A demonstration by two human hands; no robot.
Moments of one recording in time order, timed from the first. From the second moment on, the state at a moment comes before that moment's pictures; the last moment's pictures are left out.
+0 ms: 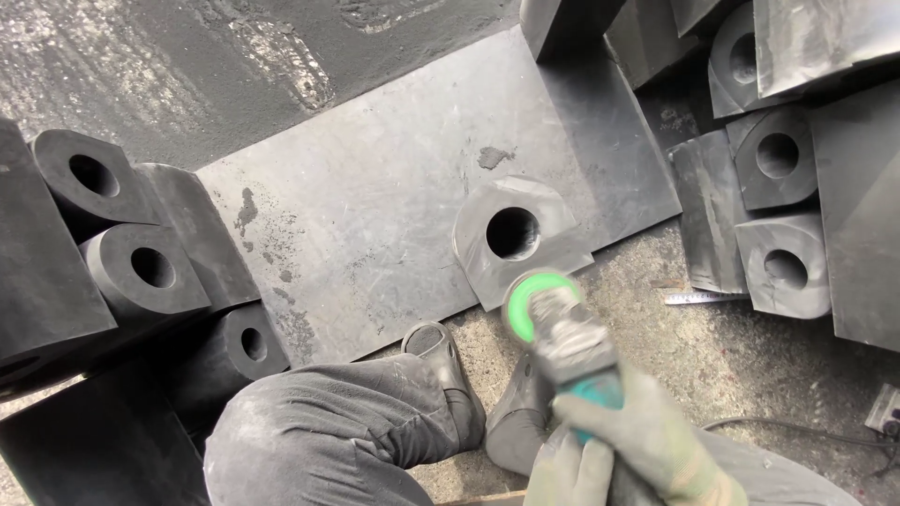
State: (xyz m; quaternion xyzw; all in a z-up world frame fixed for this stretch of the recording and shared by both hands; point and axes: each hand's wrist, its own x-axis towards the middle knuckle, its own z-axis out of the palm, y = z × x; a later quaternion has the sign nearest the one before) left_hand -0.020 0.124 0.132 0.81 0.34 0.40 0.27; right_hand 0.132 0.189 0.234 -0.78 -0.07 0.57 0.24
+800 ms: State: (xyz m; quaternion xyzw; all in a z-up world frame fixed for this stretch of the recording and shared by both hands) left_hand -0.012 0.133 0.158 0.81 0.41 0.30 0.32; right_hand 0.117 0.159 0.200 -0.77 -0.10 0.59 0.22
